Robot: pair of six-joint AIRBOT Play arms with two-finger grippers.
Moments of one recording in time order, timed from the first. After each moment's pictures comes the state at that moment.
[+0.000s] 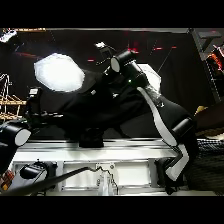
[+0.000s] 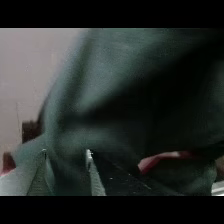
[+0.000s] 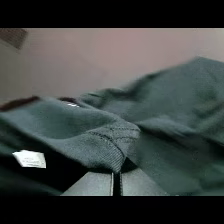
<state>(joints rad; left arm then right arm) -0.28 -0.57 0.53 1.51 -0.87 -1.75 0.59 -1.85 1.95 -1.50 1.22 1.64</state>
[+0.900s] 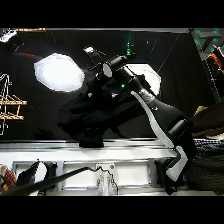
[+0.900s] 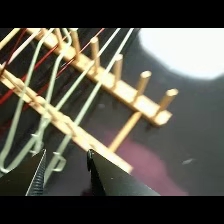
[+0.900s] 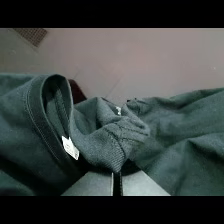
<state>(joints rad) 0.55 -0.77 0.75 1.91 -0.77 -1.75 0.65 -1.87 1.95 -1.46 1.17 1.57</state>
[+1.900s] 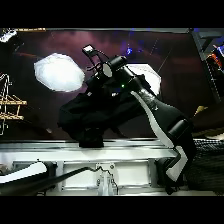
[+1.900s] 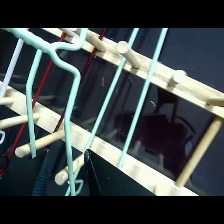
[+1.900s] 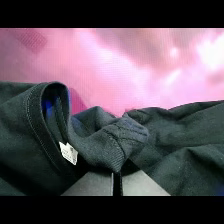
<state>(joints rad) 0.63 -1.37 1.11 1.97 -0.82 -1.49 0.65 -1.87 1.95 -1.46 1.14 1.55</state>
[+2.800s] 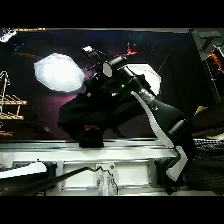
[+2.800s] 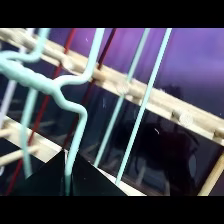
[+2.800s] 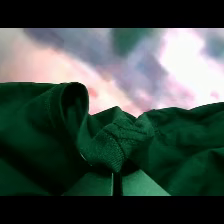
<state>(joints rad) 0.63 -1.43 1.15 1.97 -0.73 -1.47 0.65 -1.87 1.95 -1.39 1.14 1.55</state>
